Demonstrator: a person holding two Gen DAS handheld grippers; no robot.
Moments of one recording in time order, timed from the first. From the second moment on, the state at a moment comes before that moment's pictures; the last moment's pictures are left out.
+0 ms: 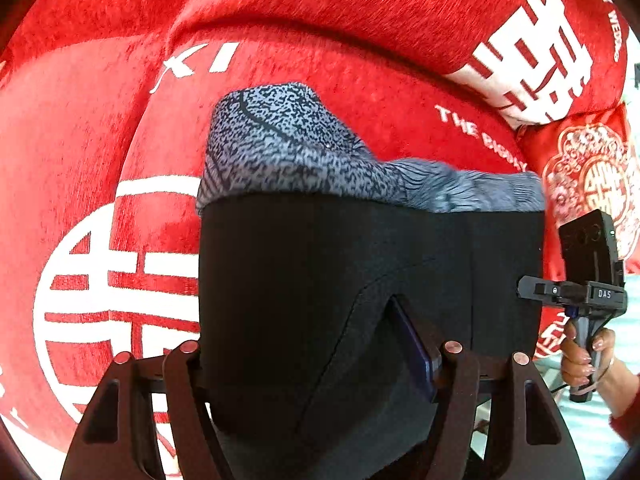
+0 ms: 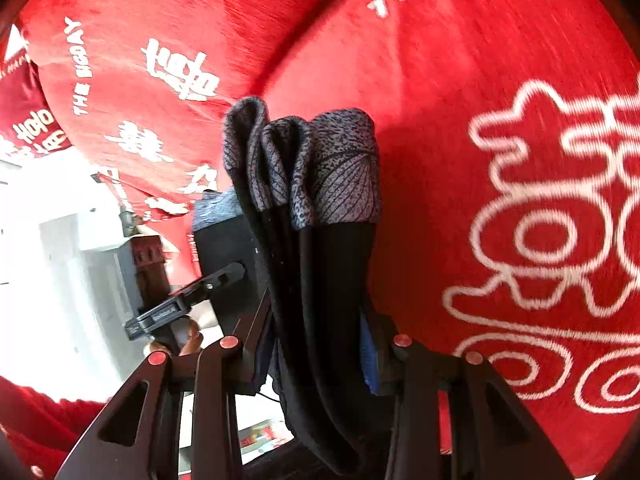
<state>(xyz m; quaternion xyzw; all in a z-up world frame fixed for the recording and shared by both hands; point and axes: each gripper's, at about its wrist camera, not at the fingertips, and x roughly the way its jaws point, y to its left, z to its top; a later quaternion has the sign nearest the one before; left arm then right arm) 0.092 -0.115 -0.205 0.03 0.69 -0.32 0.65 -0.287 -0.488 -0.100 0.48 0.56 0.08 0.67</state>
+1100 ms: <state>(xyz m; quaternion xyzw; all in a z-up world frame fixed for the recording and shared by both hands) -0.005 -0.074 -0.111 0.18 0.63 -0.21 0.72 -0.366 -0.377 0.004 0.26 0.60 -0.19 0.73</state>
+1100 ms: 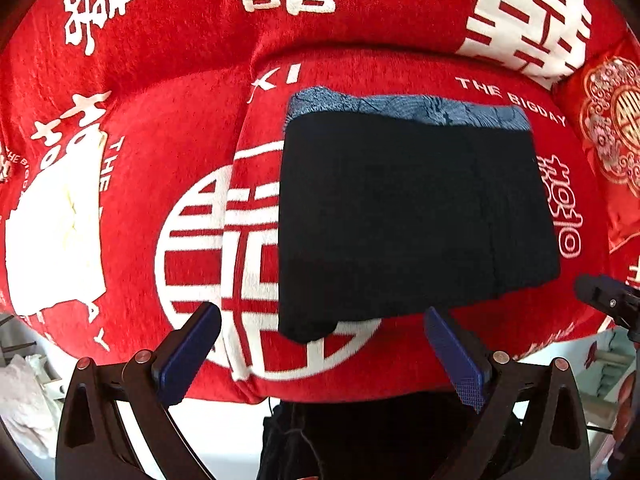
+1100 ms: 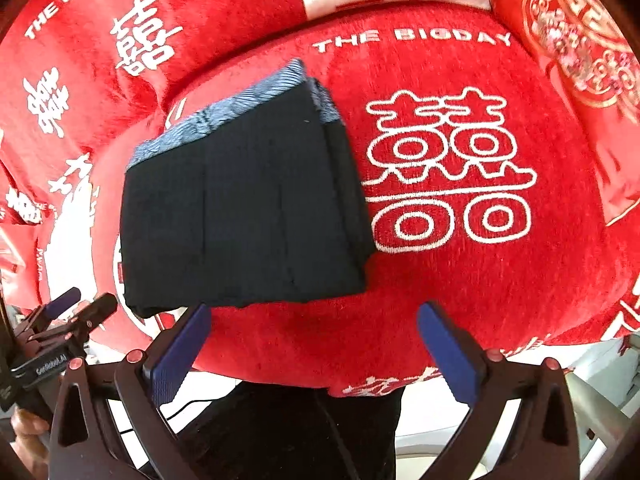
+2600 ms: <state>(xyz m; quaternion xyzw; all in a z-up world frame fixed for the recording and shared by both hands) -0.027 -0.061 -0.048 0.21 0.63 -0.20 0.72 -0.337 -0.300 0.077 0.16 0.63 -0.23 0.72</state>
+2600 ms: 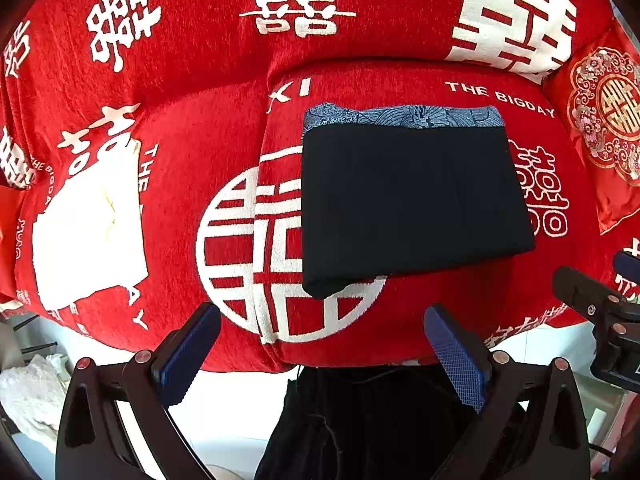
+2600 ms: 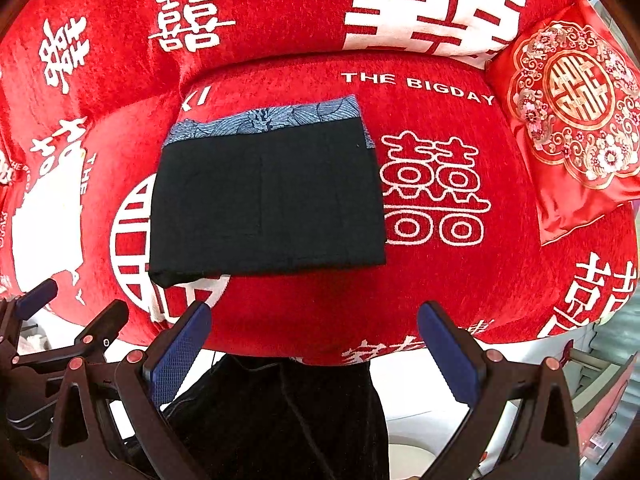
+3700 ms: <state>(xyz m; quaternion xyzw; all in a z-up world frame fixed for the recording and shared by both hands) -0.025 -0.076 -0.052 0.24 0.62 -0.20 0.72 -0.332 -0.314 0.073 0.15 0.64 -0.23 0.72</state>
